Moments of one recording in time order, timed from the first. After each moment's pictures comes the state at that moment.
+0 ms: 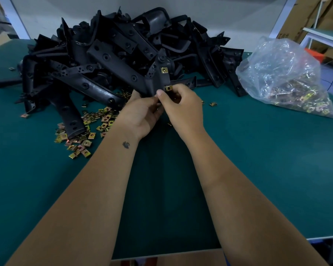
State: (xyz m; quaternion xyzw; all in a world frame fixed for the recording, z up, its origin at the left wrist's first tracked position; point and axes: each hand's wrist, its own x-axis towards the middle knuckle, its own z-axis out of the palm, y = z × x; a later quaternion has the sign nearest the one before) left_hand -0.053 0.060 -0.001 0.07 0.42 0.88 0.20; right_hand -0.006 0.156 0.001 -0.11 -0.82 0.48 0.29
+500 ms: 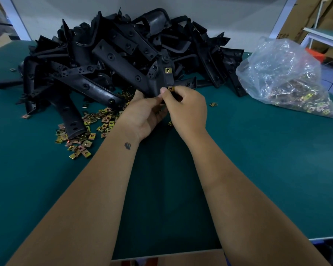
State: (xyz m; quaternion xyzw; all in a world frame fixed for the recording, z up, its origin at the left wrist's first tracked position) left_hand -0.046 0.061 0.006 0.08 0.45 0.86 0.21; right_hand 0.002 0.155 0.011 -0.12 -0.85 0.41 0.31
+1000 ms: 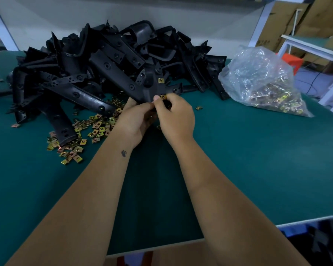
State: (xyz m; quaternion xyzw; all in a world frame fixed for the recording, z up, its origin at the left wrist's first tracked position) left_hand -0.034 0.066 0.006 0.07 0.51 0.84 0.17; right_hand 0.009 0.156 0.005 -0.16 -0.84 0.40 0.33
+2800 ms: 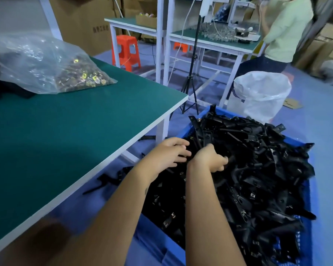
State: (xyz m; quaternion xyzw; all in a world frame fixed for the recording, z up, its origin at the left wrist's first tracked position) left_hand 0.317 0.289 -0.015 0.45 0.60 0.39 0.53; right_hand 0.411 0.371 -0.056 -0.64 -0.02 0.45 0.62
